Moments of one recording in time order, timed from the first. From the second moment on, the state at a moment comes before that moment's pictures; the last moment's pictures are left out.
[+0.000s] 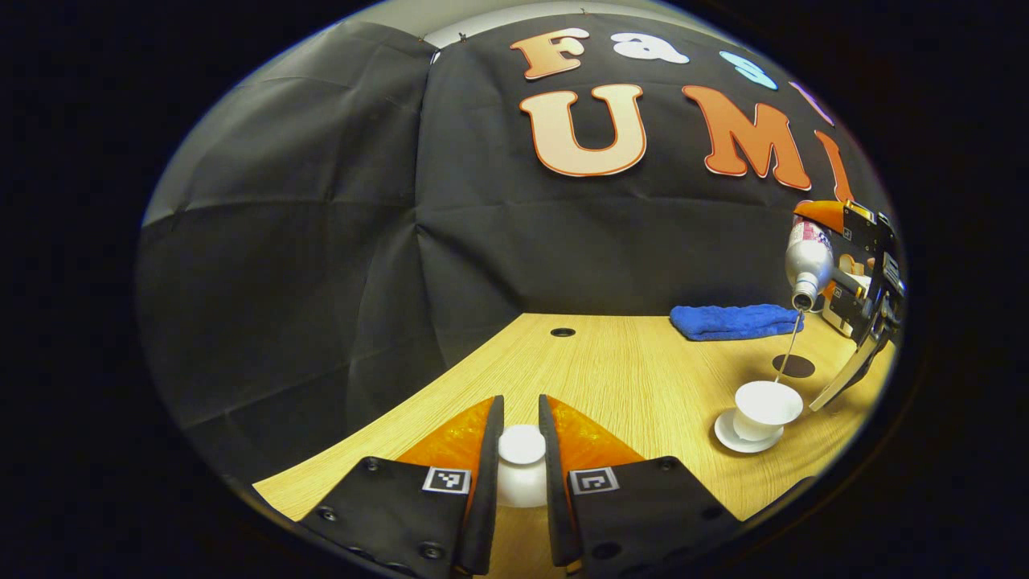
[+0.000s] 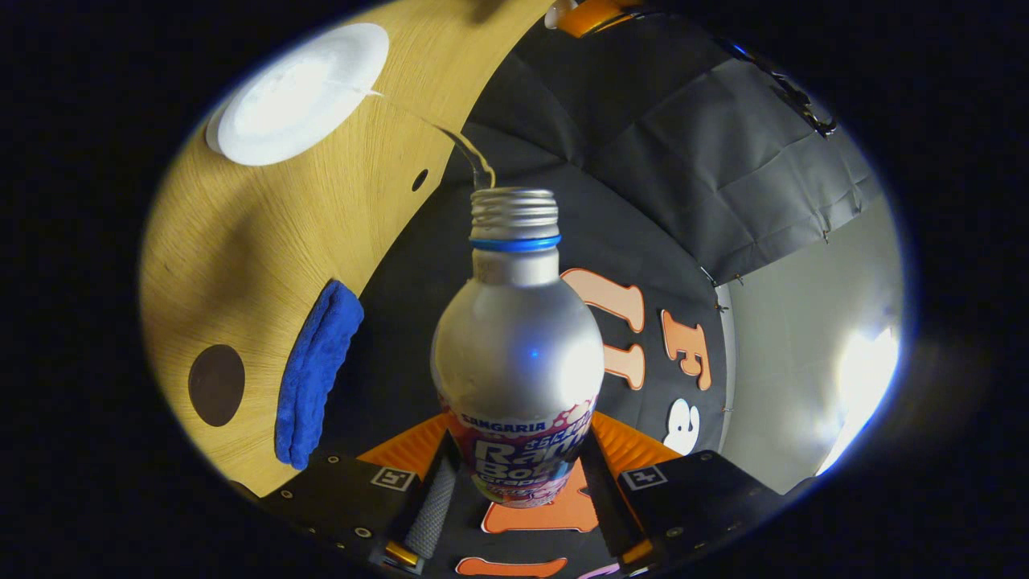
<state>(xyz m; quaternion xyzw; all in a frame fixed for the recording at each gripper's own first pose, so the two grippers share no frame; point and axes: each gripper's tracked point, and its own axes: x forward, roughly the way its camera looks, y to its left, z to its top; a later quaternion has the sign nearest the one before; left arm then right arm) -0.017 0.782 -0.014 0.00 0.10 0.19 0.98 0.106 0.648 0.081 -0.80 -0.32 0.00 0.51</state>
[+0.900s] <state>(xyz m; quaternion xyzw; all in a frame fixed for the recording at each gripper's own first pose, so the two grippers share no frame) -0.014 0.761 -0.013 0.00 0.09 0.17 0.98 0.093 0.662 0.045 -0.81 -0.34 0.02 0.48</state>
